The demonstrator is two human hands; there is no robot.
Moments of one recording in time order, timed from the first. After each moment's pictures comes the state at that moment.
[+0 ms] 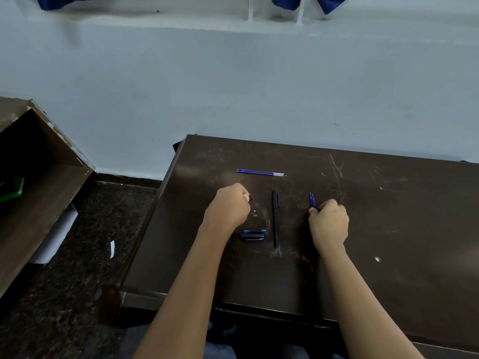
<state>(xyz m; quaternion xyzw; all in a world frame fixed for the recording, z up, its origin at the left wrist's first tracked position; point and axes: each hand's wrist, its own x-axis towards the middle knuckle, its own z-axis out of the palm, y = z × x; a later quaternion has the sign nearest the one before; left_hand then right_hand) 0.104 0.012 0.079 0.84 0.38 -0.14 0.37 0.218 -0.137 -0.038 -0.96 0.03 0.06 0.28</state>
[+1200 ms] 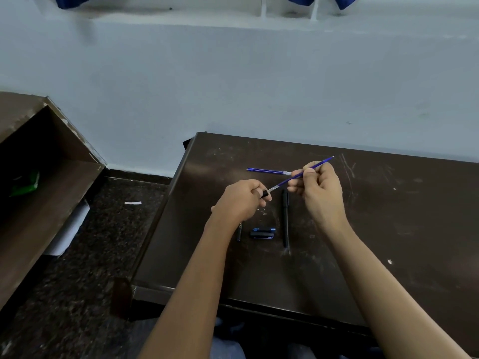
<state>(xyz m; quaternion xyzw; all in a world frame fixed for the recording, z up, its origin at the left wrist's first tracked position) 0.104 0.016 0.102 0.79 0.33 -0.15 0.49 0.184 -0.094 0.050 -0.71 -0.11 0.13 0.68</state>
